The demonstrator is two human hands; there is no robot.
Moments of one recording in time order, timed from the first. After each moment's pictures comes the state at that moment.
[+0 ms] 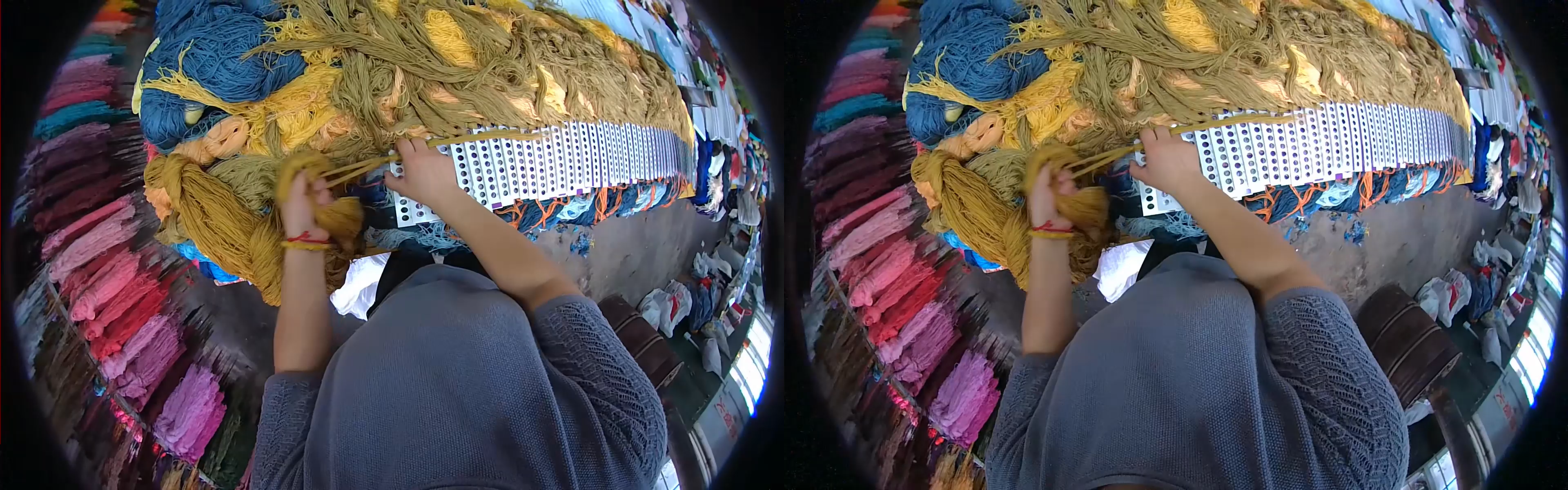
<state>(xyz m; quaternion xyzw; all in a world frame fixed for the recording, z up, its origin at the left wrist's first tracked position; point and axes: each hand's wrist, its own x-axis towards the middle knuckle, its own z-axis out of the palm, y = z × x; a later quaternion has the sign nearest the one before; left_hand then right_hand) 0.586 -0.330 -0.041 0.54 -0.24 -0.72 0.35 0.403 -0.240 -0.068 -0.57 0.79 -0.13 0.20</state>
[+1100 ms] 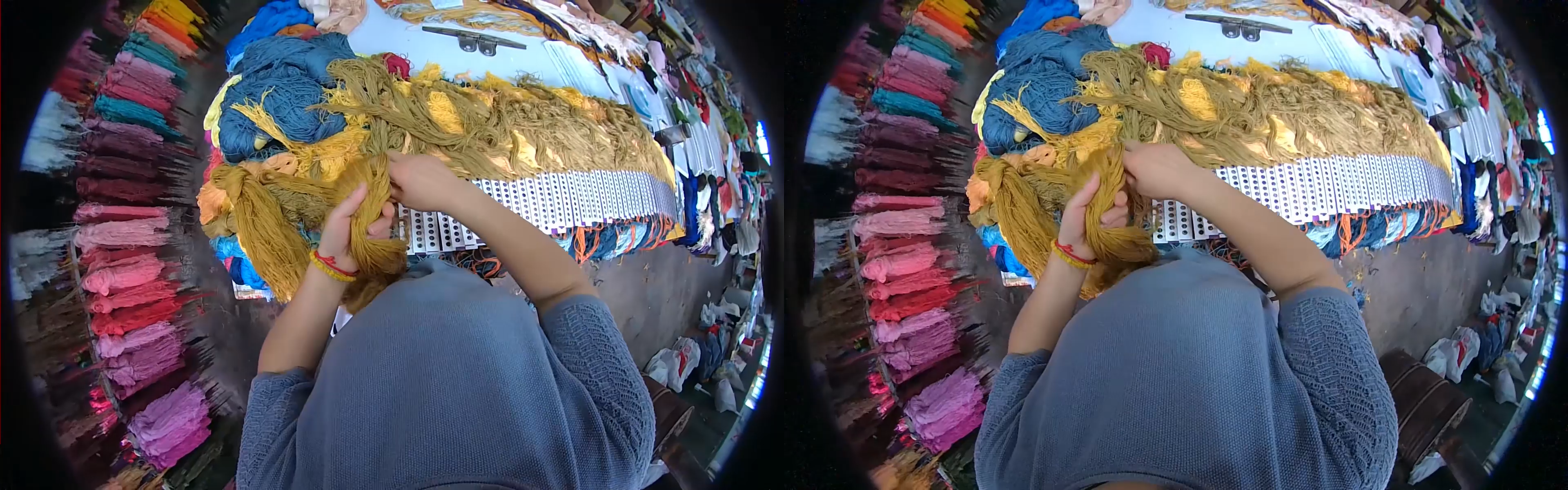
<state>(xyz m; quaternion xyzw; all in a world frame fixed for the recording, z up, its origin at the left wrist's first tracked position) 0.550 -0.285 0.115 0.27 -0.18 -0.92 0.20 0.382 -0.266 0.105 -0.74 0.61 -0.18 0.20</state>
